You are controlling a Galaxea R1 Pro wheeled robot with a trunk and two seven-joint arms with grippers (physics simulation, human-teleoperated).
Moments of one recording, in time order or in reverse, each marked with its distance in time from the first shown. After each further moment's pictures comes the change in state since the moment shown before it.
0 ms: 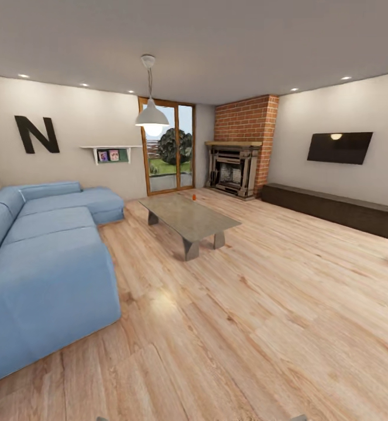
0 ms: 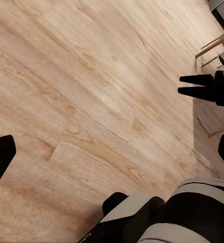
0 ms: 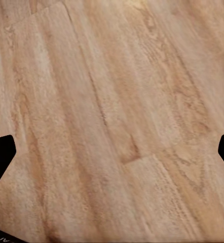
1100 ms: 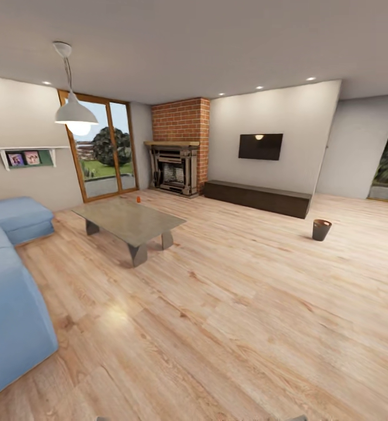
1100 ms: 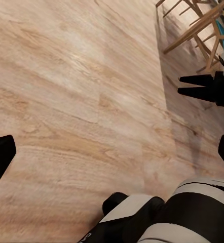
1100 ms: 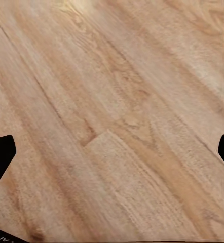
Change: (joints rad) left arm 0.000 0.000 0.000 0.000 0.000 0.000 0.000; right arm 0.000 0.000 0.000 0.002 0.000 0.000 -0.001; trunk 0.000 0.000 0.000
